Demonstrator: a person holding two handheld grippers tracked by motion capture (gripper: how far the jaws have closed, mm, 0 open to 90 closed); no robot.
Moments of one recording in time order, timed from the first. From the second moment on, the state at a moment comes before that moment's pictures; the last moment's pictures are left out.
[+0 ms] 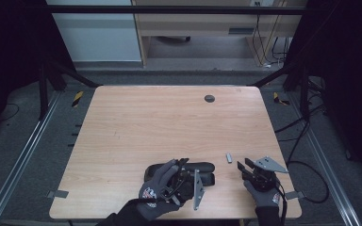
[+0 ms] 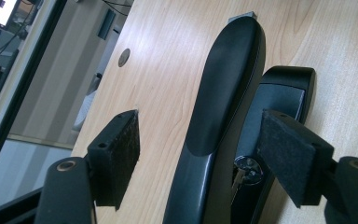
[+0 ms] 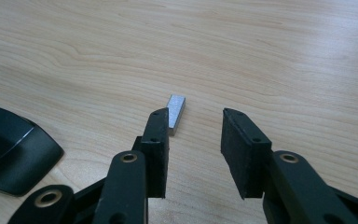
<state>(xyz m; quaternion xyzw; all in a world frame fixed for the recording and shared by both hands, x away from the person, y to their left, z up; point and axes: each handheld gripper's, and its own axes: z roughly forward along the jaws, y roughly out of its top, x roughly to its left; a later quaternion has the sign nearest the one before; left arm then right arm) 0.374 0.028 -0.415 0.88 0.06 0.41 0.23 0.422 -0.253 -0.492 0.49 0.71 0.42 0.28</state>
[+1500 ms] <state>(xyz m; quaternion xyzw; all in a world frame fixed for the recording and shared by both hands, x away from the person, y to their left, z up) 0.390 -0.006 -0.448 0.87 0.04 0.45 0.18 0.419 -0.249 -0.491 0.48 0.72 0.43 0.24</state>
